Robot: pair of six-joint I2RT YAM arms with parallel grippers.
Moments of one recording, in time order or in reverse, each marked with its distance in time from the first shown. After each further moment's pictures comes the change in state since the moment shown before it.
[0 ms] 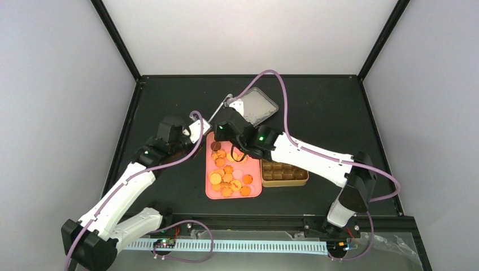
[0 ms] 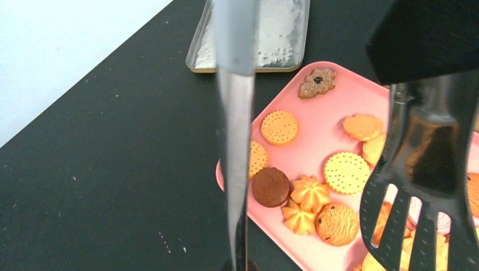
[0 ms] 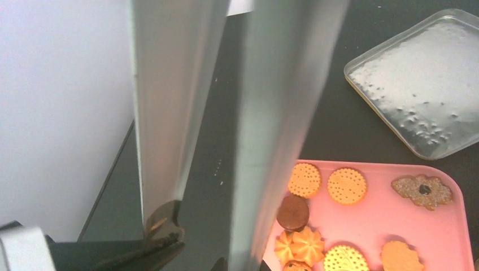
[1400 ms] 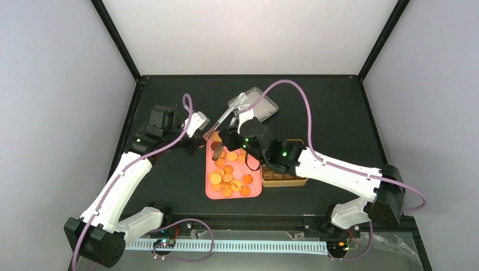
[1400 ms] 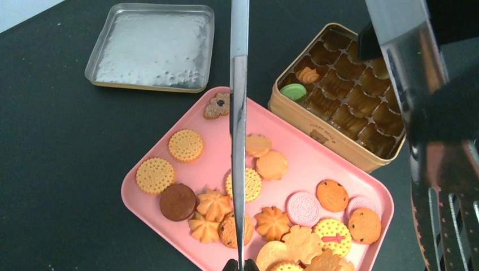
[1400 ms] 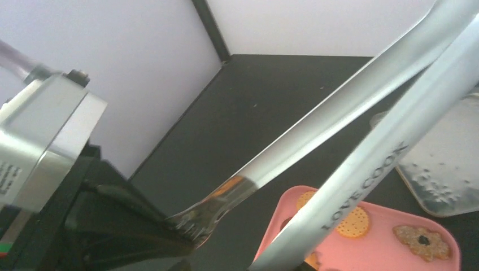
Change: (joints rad) left arm 0.130 0.090 0.188 -0.233 0.435 -0.058; right arm 0.015 -0.271 -0.353 0.332 -0.053 -0.251
